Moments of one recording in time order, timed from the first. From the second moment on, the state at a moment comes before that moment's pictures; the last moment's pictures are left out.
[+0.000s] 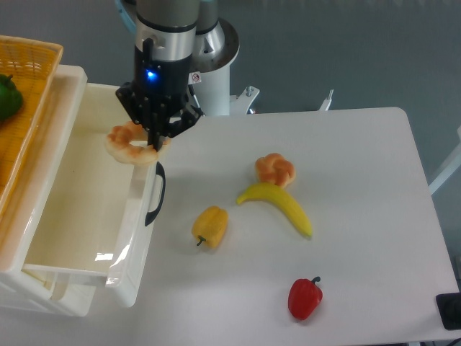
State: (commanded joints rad) arm 2.27 -1.63 -1.48 -1.40 1.28 0.59
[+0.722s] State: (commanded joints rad) arm 2.21 -1.66 -1.51 -1.35 1.28 0.57
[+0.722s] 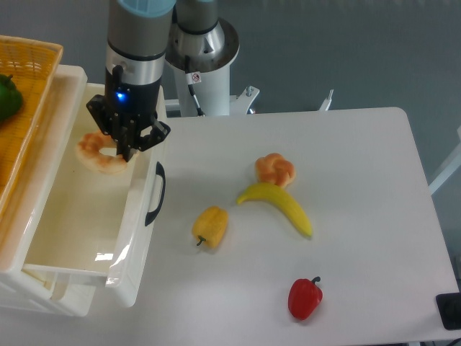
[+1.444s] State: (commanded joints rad) arm 2.20 -1.66 -1.51 -1.34 1.28 0.57
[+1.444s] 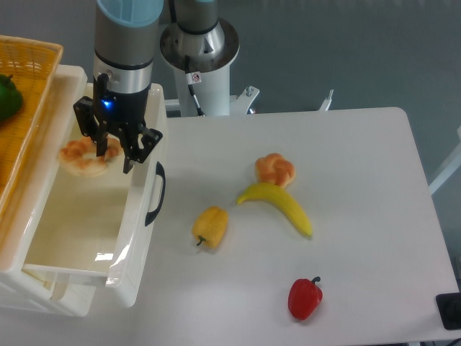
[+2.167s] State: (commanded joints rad) arm 2.20 -1.67 -1.51 -1.32 1.28 0.57
